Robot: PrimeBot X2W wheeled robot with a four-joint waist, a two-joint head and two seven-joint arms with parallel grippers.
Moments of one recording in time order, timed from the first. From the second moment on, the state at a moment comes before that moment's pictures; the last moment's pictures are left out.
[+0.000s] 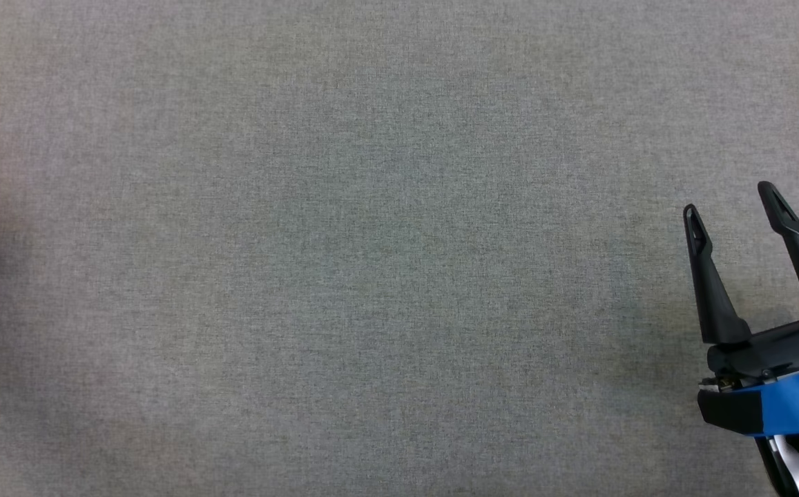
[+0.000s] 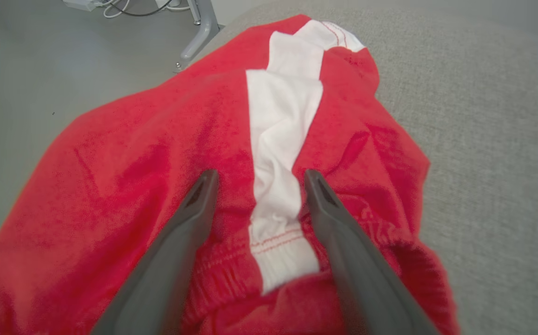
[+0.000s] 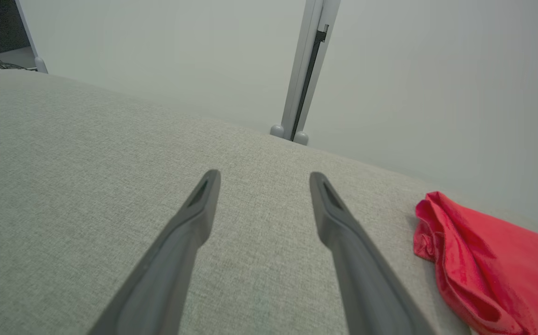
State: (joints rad) left arm -0.88 0.46 0.15 1.14 -0.26 -0.11 -0.01; right arm -0.11 -0.20 -0.02 -0.30 0.01 0.13 -0.04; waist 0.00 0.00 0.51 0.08
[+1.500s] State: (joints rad) left arm -0.98 0.40 -0.40 0.59 -0.42 -0.13 -0.23; right arm -0.08 -0.07 0.07 0.00 0.12 0.13 -0.19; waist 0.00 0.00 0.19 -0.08
